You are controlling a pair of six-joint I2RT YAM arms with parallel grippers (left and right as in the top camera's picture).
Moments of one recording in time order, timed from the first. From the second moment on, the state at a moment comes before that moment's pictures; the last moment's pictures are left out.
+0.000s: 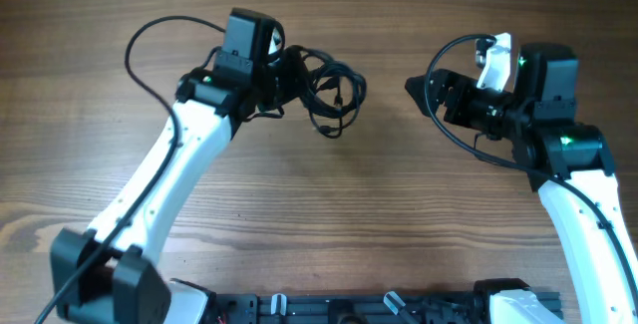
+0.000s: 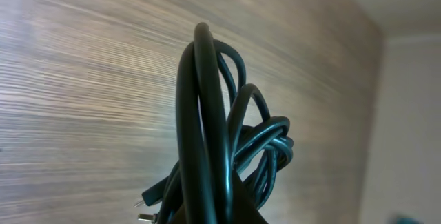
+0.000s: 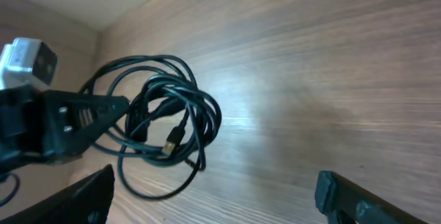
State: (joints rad) left arm -0.36 1.57 1.30 -0.58 0.33 -0.79; right arm 0.06 1.21 1.07 -0.62 -0.56 0.43
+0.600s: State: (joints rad) left arm -0.32 1.55 1.30 -0.48 0.70 -0.70; right arm 0.10 1.21 1.07 -0.57 -0.69 0.50
